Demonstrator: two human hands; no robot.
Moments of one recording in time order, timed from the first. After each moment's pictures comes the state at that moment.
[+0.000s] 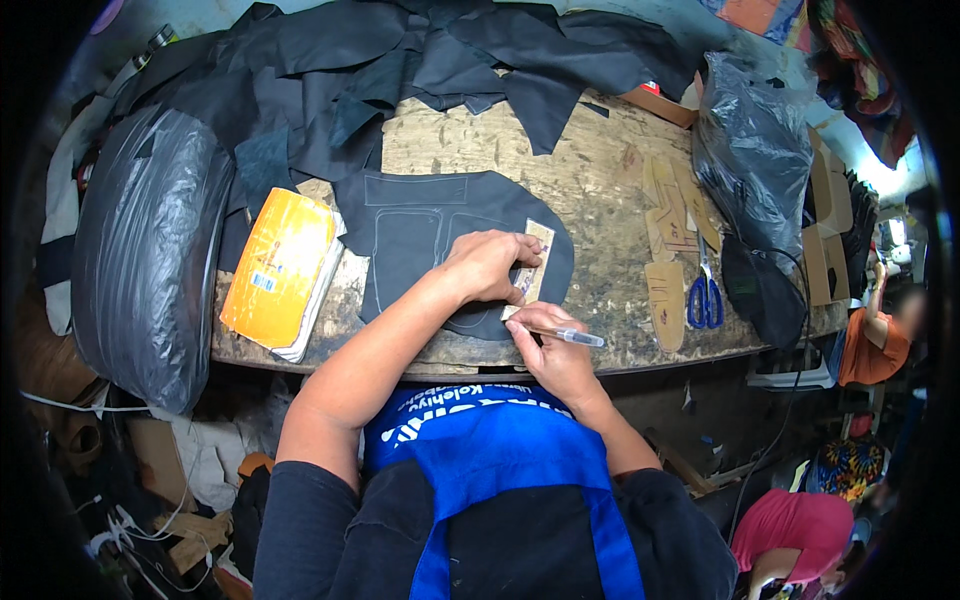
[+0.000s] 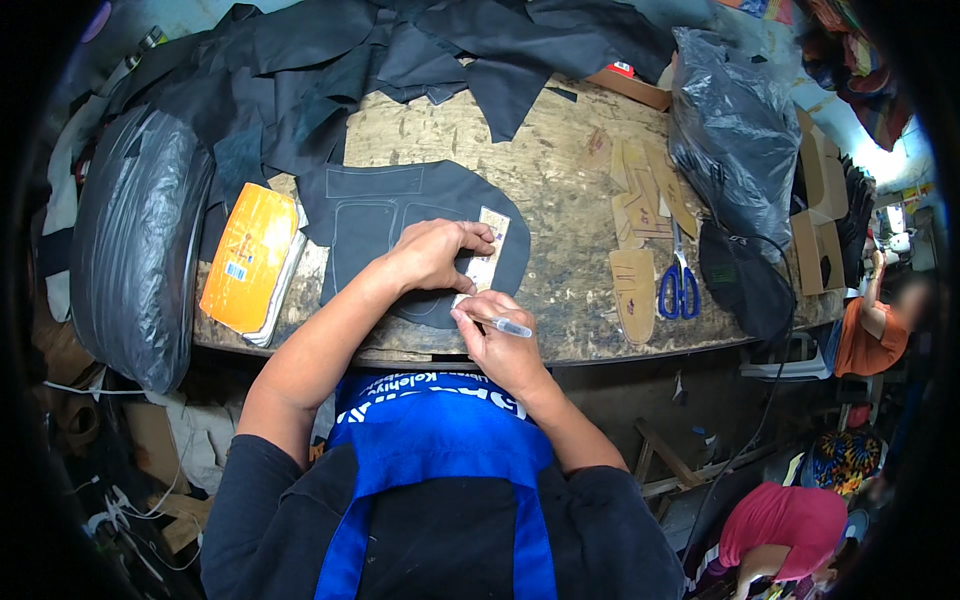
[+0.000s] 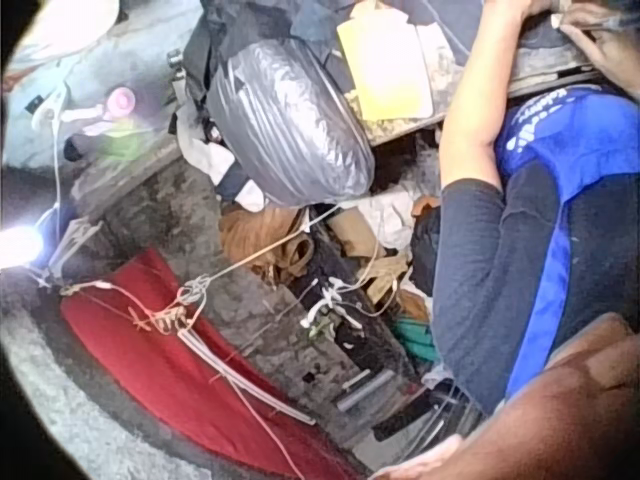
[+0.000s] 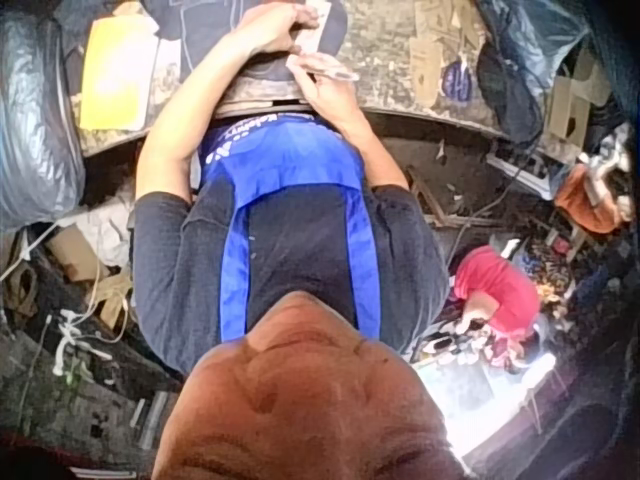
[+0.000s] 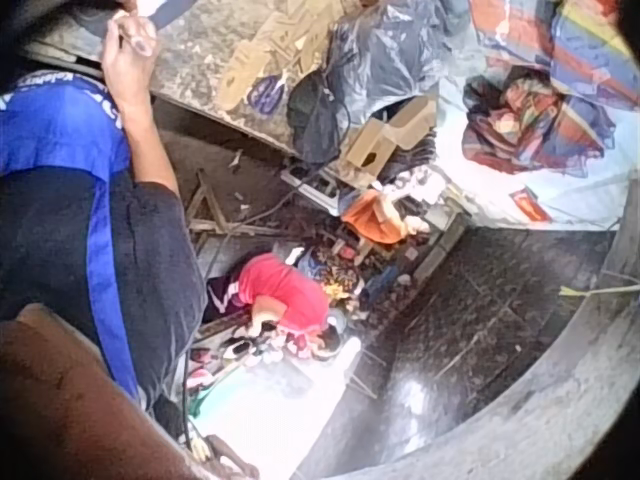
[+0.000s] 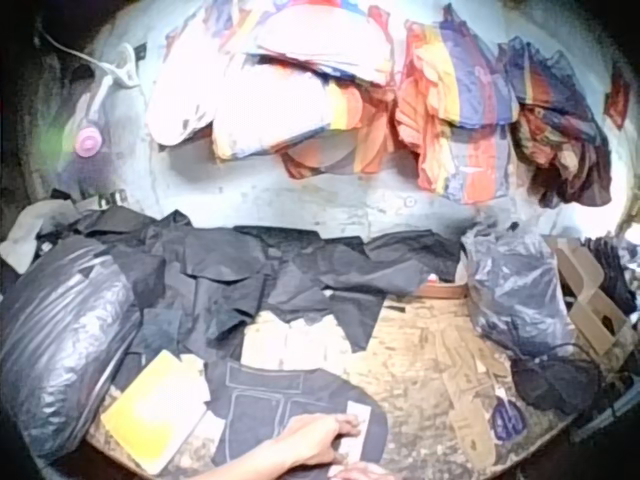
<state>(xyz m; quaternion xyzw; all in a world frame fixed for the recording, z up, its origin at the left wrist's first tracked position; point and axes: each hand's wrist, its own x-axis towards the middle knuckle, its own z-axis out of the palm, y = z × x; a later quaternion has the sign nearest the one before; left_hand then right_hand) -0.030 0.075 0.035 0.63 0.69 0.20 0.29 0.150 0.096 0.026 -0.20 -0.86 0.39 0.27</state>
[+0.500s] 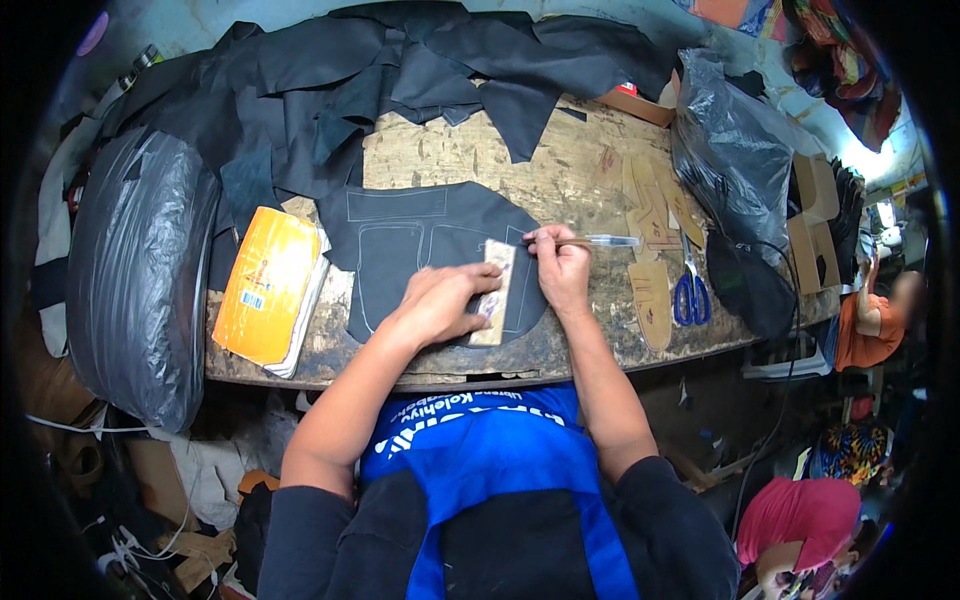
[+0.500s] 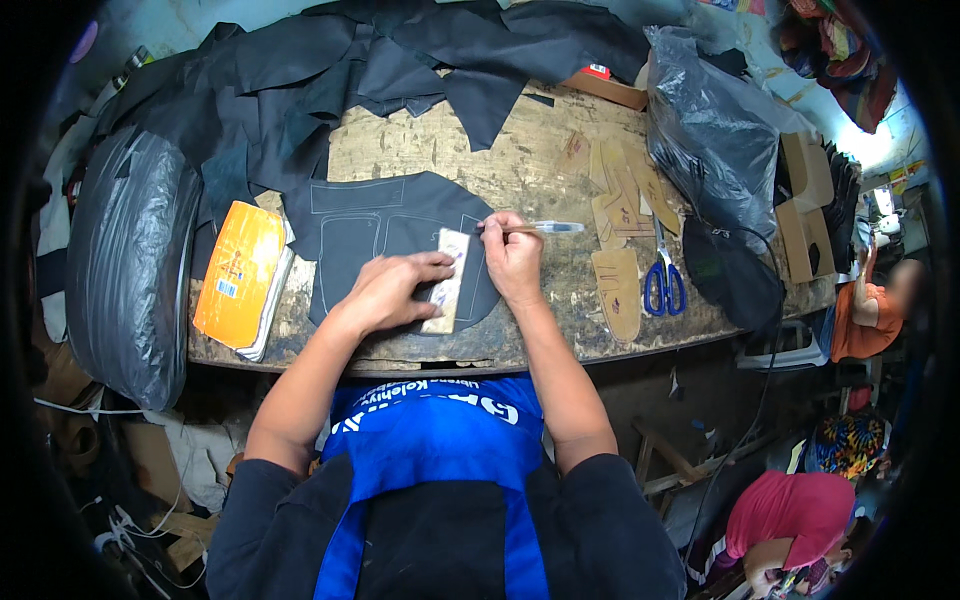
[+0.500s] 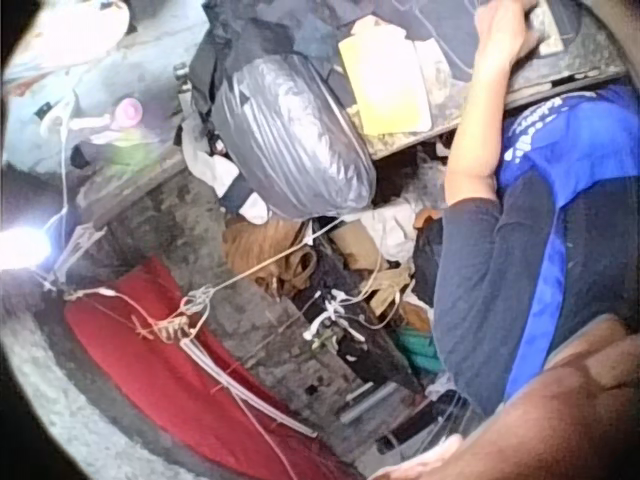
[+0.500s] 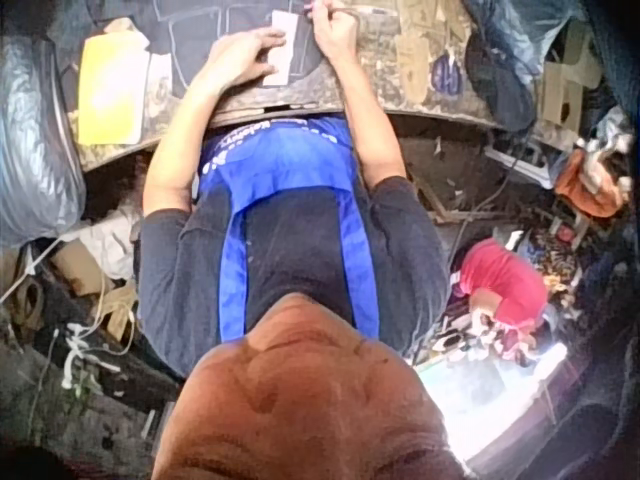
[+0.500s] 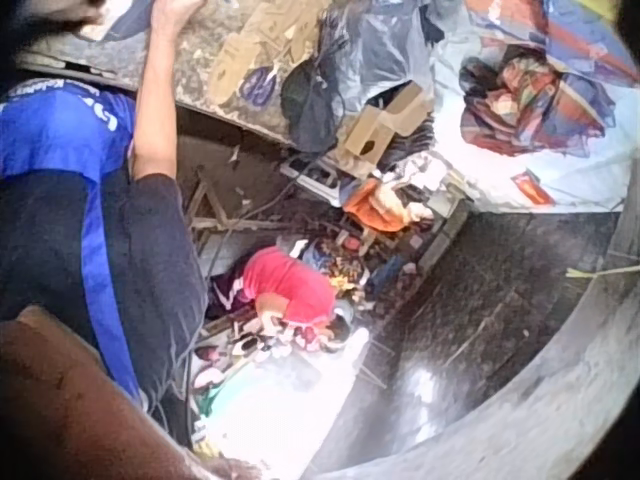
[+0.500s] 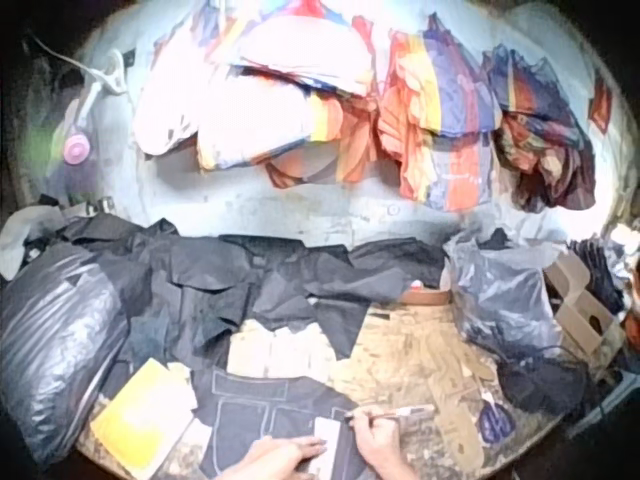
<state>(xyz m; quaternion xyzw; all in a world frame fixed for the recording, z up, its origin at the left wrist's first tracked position) -0.025 0.031 0.040 0.62 0.71 0.19 0.26 0.105 0.182 -0.011 -0.27 -0.72 0.50 0.40</state>
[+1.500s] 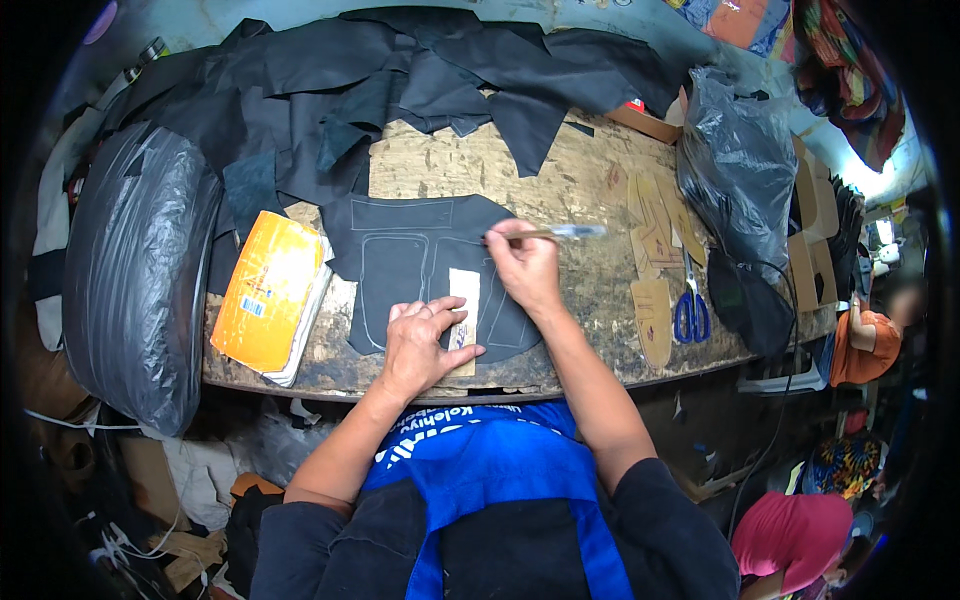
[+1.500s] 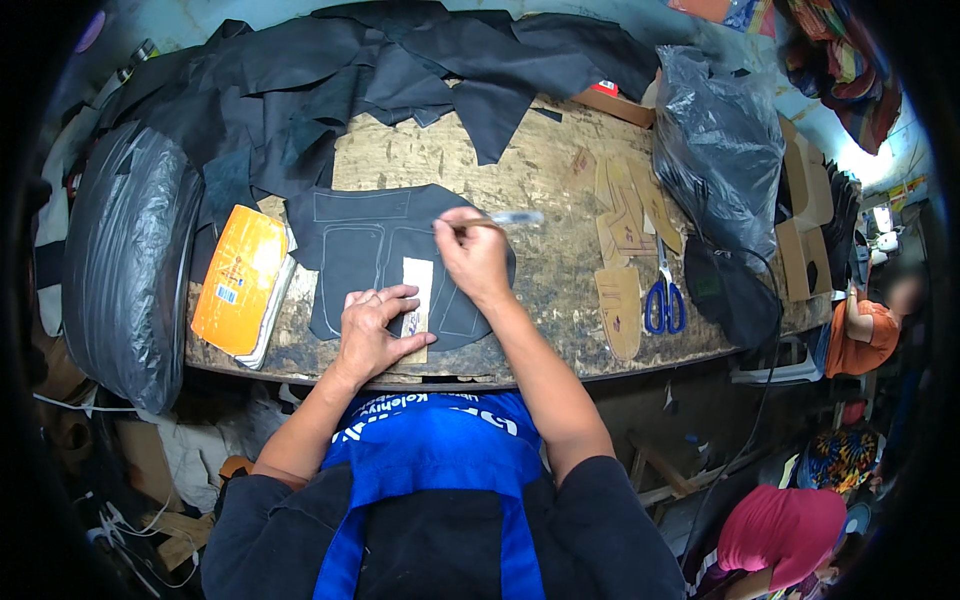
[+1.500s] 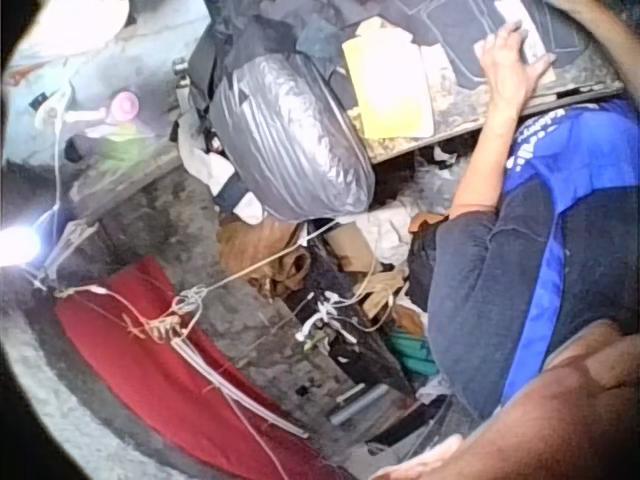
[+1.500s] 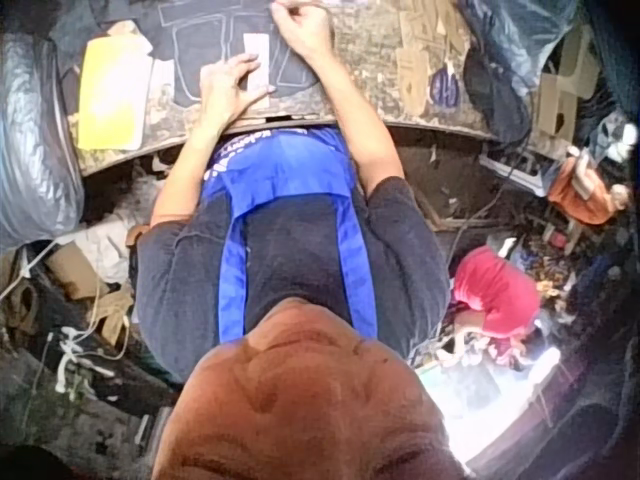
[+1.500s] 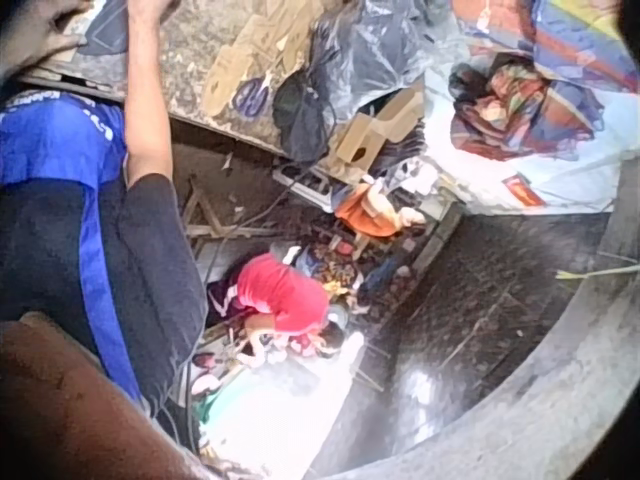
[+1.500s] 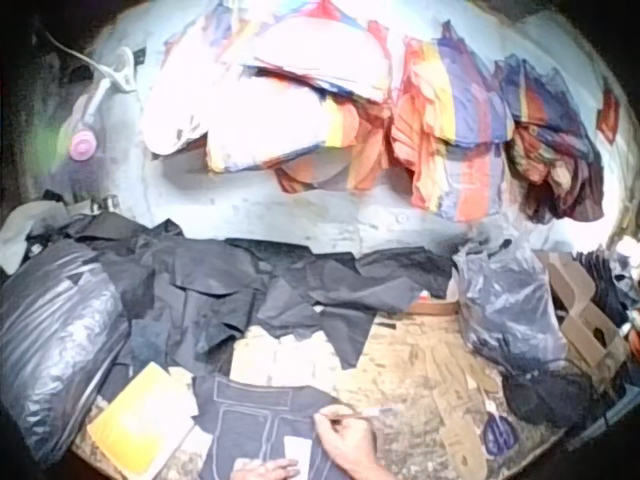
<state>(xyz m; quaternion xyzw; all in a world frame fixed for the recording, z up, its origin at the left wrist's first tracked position) -0.006 -0.015 0.003 0.54 0.76 0.36 0.04 0.055 0.169 -0.011 -0.22 -0.71 0.57 0.35</state>
